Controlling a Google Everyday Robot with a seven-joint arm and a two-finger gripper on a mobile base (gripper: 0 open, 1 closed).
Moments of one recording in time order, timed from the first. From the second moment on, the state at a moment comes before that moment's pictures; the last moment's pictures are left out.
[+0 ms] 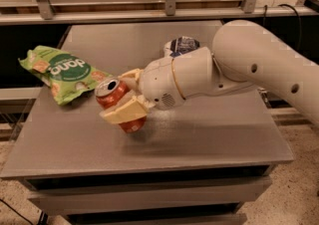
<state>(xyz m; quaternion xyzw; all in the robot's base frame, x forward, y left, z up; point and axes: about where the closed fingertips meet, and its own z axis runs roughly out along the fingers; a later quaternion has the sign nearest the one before) 0.450 0.093 0.904 -0.61 0.58 0.34 0.42</state>
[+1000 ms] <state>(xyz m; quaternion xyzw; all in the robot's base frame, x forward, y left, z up) 0.452 0.091 0.915 -0.48 0.50 0.49 0.52</state>
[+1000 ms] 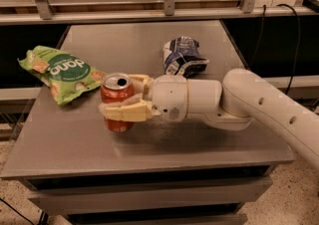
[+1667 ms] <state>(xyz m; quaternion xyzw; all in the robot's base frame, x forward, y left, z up) 0.448 0.098 0.919 -0.55 0.49 0.43 0.51</state>
